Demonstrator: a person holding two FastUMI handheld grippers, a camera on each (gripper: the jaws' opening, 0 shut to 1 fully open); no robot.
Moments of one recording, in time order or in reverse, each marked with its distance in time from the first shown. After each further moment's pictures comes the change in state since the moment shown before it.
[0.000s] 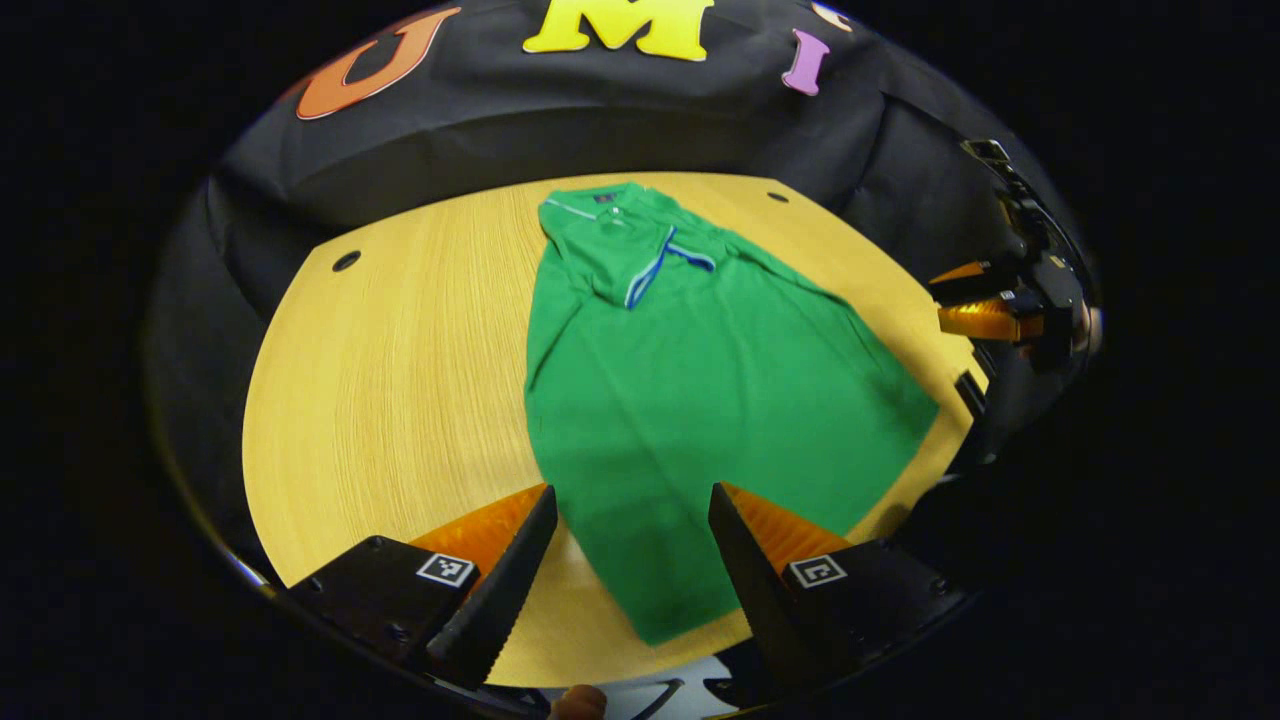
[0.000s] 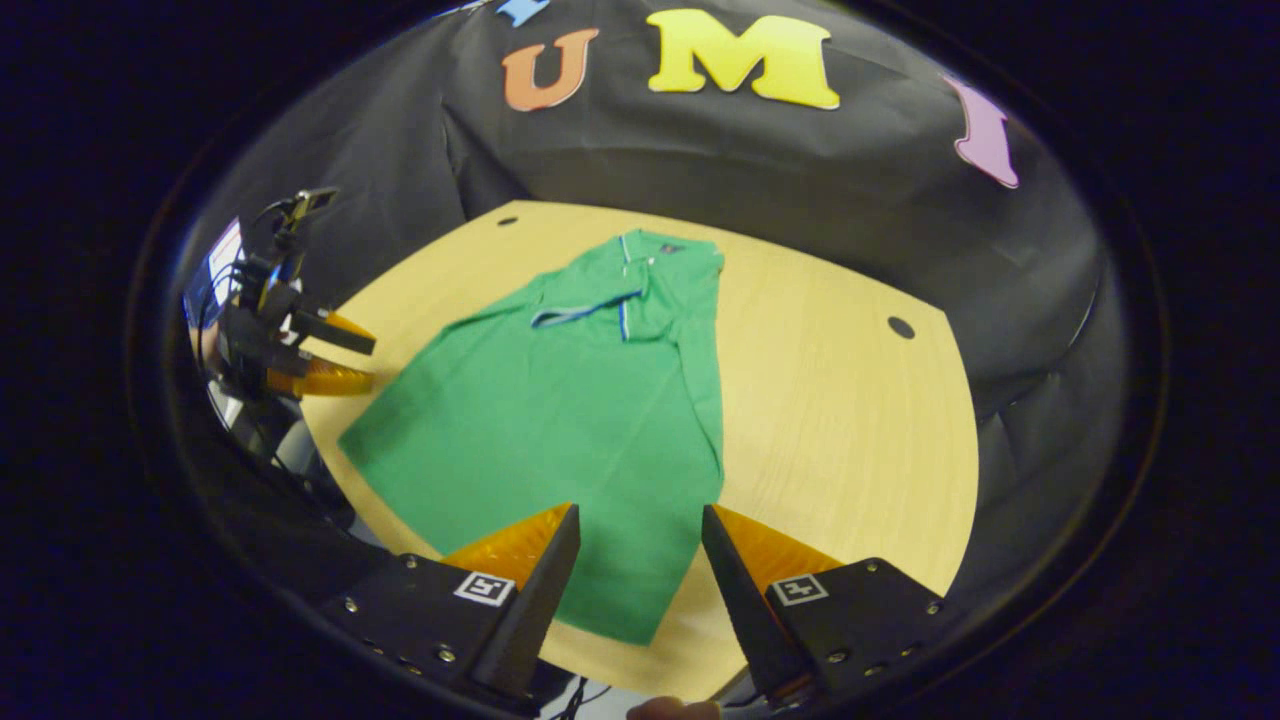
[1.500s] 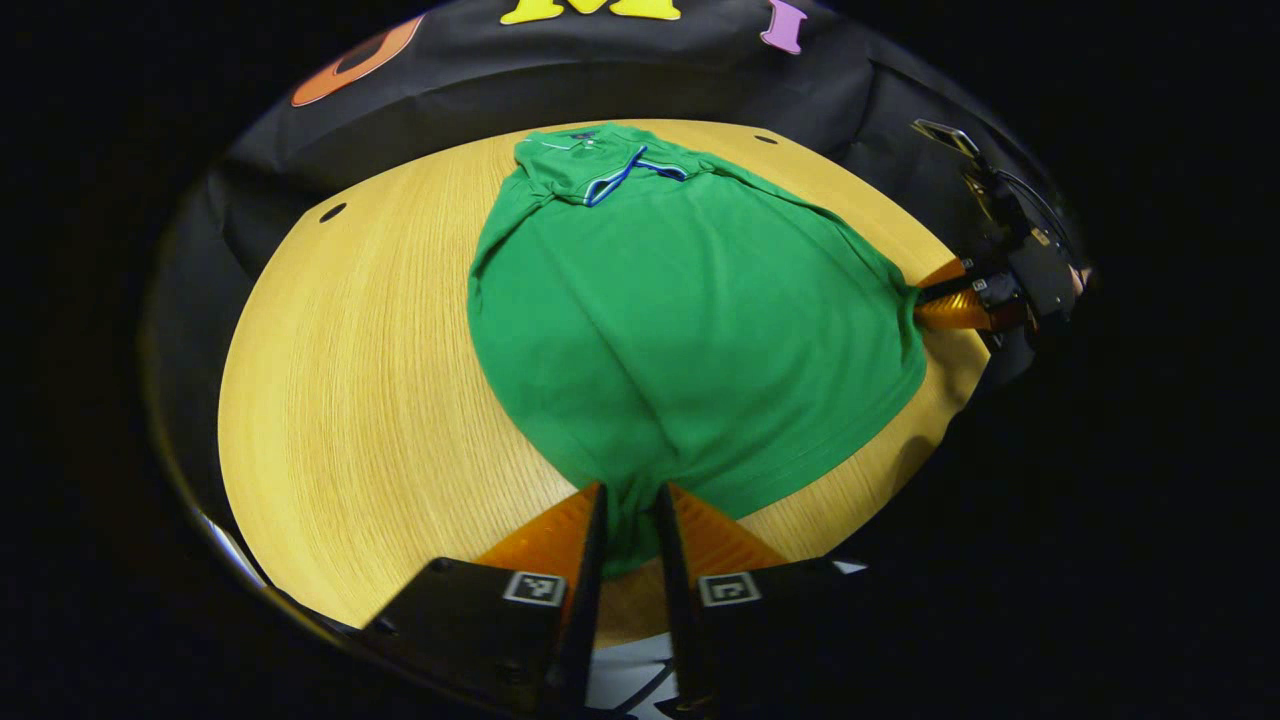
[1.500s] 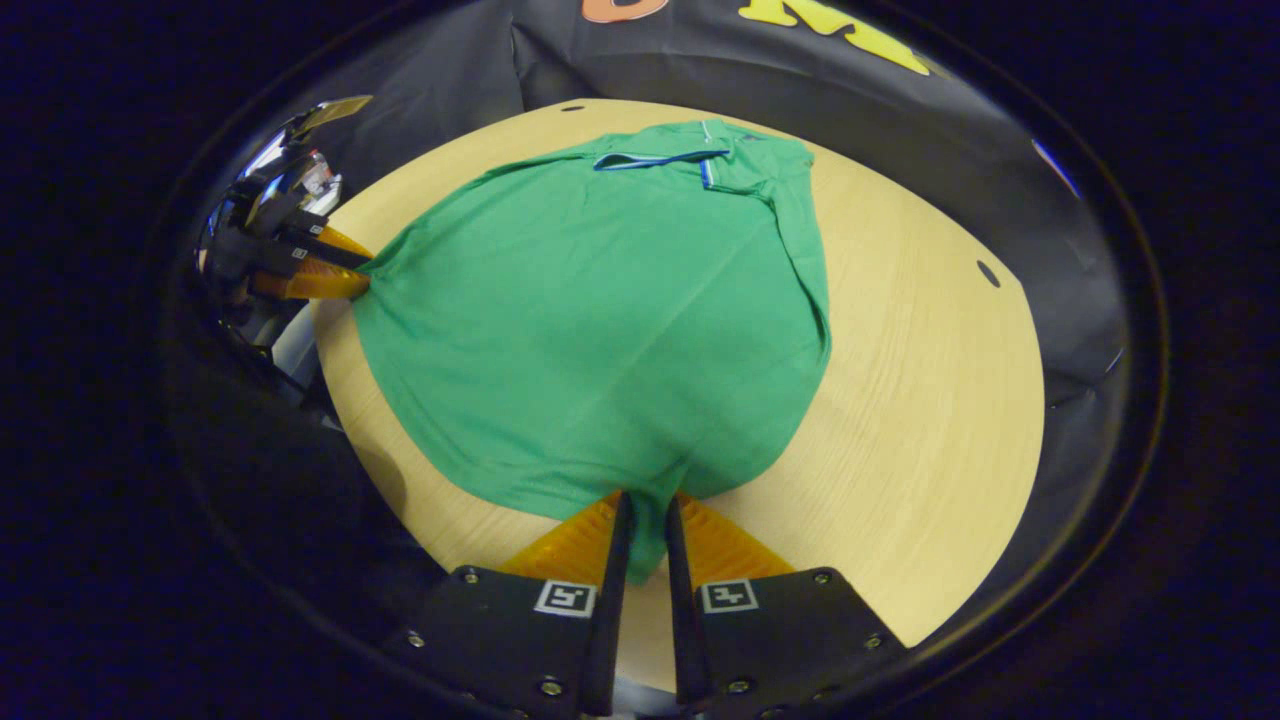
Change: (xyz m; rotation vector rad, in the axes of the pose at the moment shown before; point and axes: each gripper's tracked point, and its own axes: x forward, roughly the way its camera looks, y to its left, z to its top) left arm 0.038 -0.032 -0.039 -0.044 0.042 0.040; right arm 0.059 0.031 -0.079 -0.163 0.190 0.067
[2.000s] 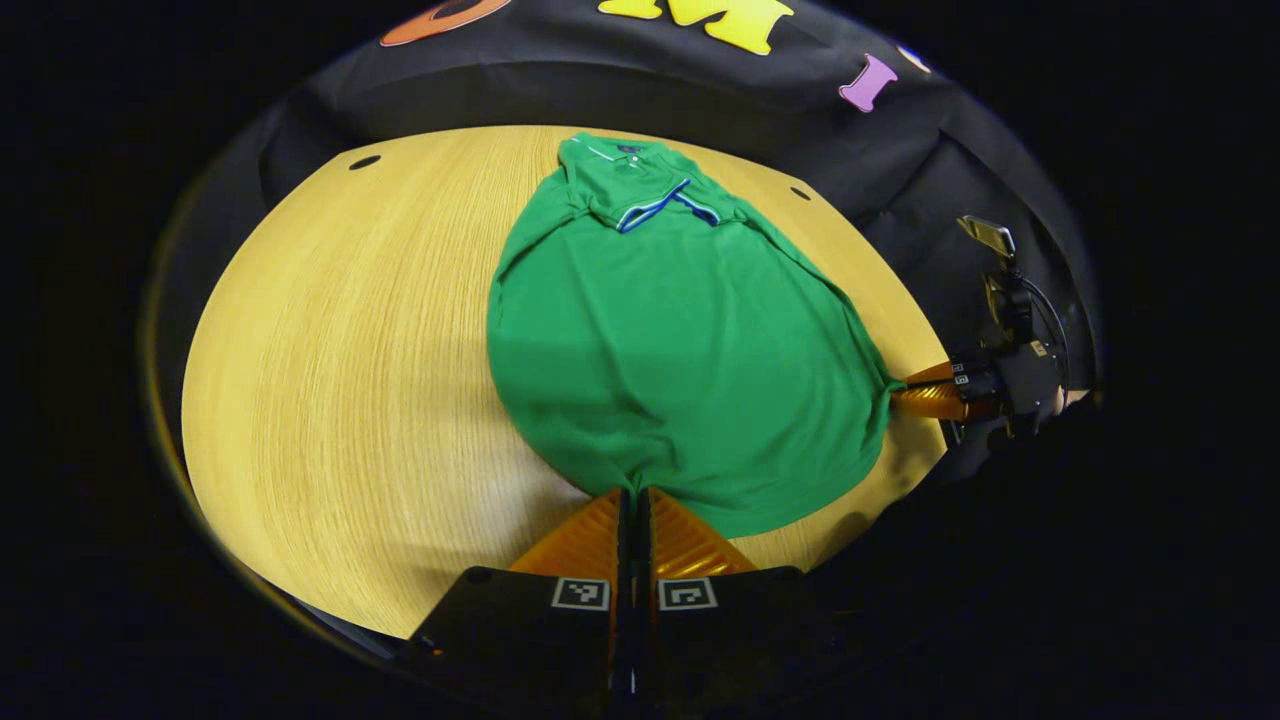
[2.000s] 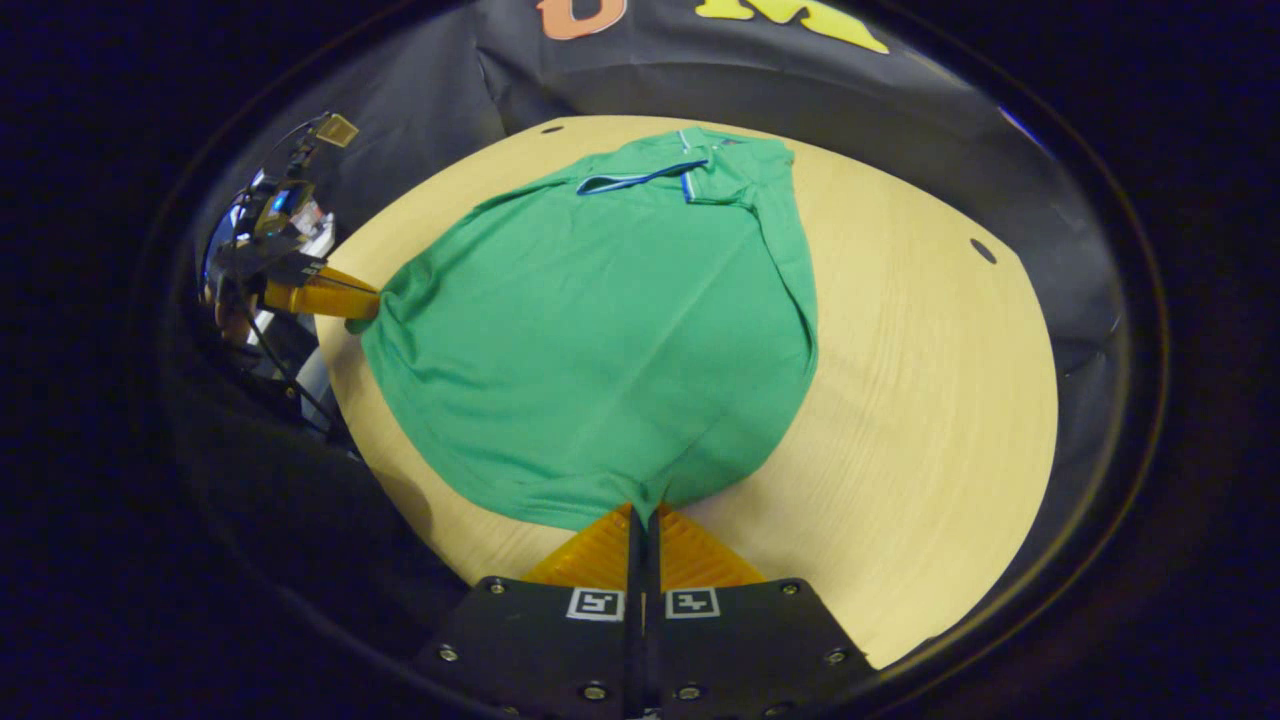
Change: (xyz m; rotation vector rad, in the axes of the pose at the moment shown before) left arm -0.012 -0.009 0.031 -0.185 -0.048 -0.100; right arm -0.012 -0.001 0.015 0.170 -0.046 0.074
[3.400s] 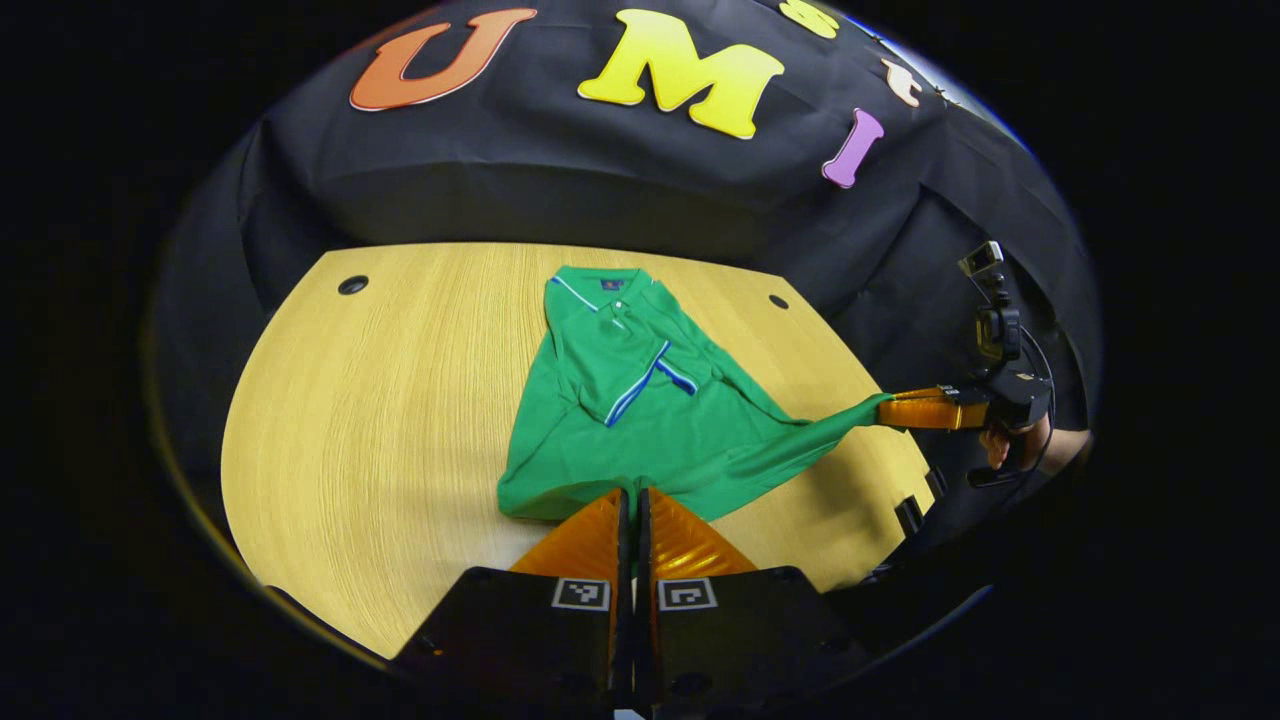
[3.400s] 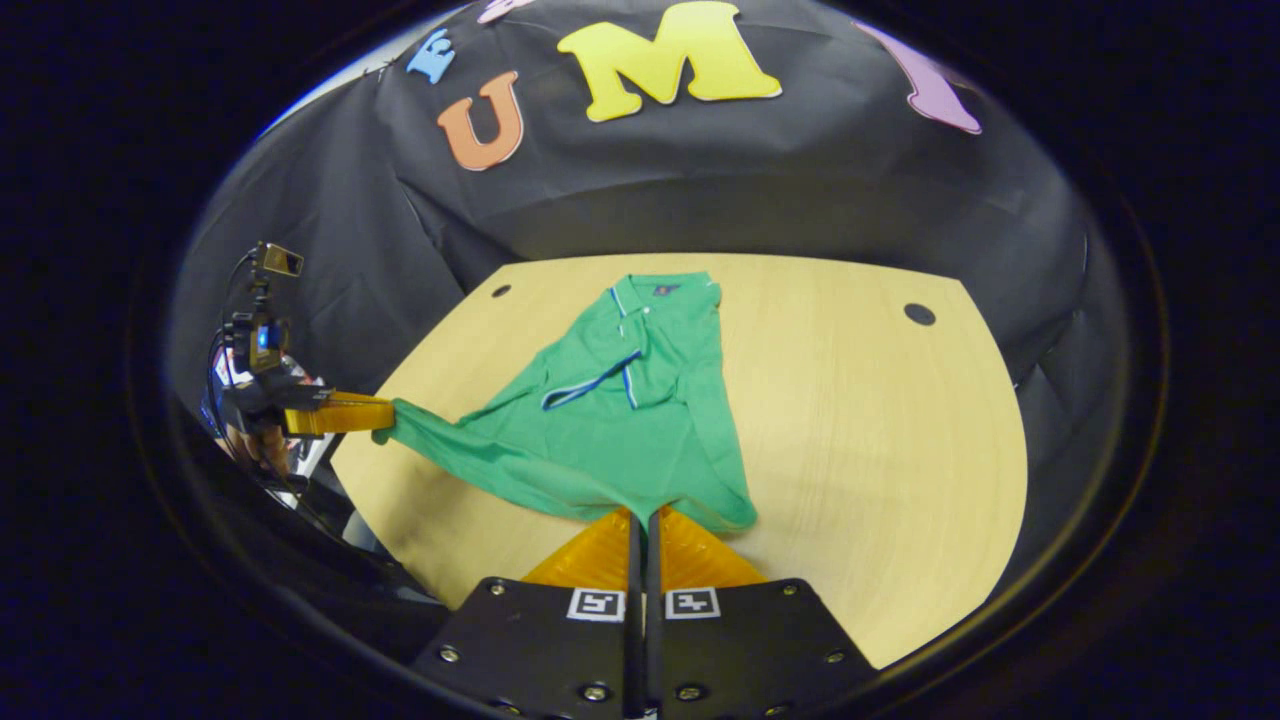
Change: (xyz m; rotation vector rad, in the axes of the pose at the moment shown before) left arm -0.045 0.008 0.160 0.036 -0.265 -0.047; right arm -0.081 -0.032 0.164 0.228 -0.329 0.018
